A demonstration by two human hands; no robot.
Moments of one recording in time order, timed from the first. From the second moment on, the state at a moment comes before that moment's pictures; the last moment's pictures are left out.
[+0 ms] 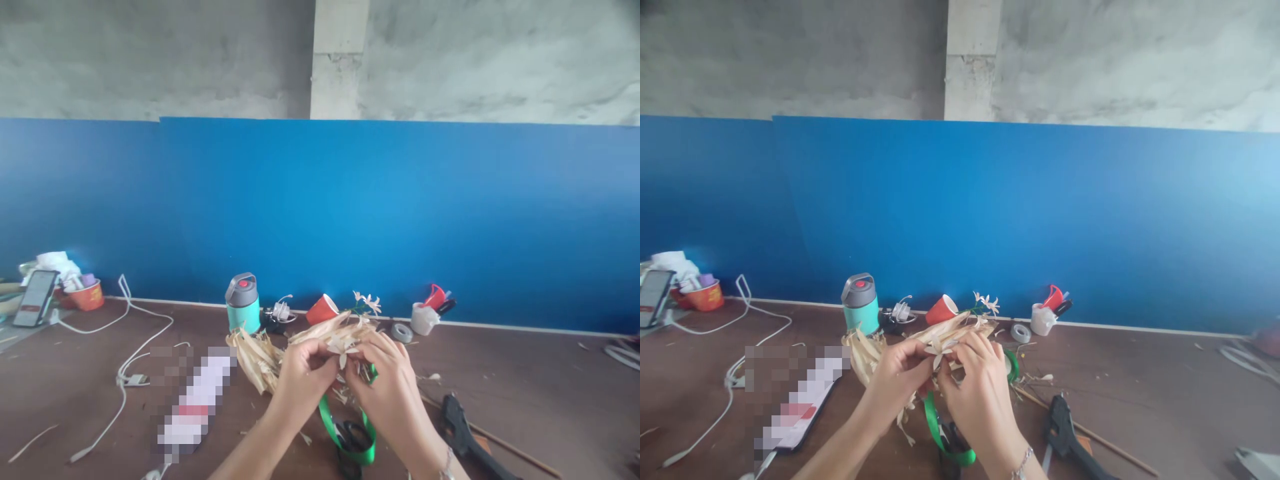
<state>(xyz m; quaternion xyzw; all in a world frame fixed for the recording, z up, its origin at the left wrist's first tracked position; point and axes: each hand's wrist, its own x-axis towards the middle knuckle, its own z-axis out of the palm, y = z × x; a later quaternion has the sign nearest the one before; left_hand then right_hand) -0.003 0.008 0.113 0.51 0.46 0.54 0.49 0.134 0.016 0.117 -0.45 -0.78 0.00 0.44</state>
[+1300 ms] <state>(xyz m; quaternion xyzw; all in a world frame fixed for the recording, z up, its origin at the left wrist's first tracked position) -0.001 -0.008 0.125 0.44 0.40 0.61 0.52 0.130 0.010 0.118 -0.42 -0.73 -0.03 0.54</state>
